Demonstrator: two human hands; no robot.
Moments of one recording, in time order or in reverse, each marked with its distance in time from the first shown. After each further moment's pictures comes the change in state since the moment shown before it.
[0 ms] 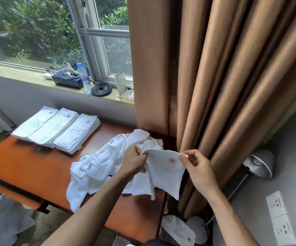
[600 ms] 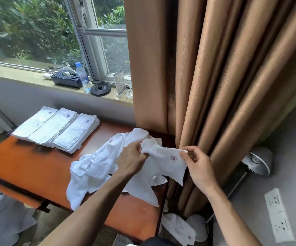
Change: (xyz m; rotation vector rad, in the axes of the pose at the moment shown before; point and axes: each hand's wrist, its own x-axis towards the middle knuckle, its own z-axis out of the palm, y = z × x) left_hand 0.001 -0.005 0.000 0.429 0.173 0.226; right_hand 0.001 -0.004 -0.003 0.001 0.013 -0.015
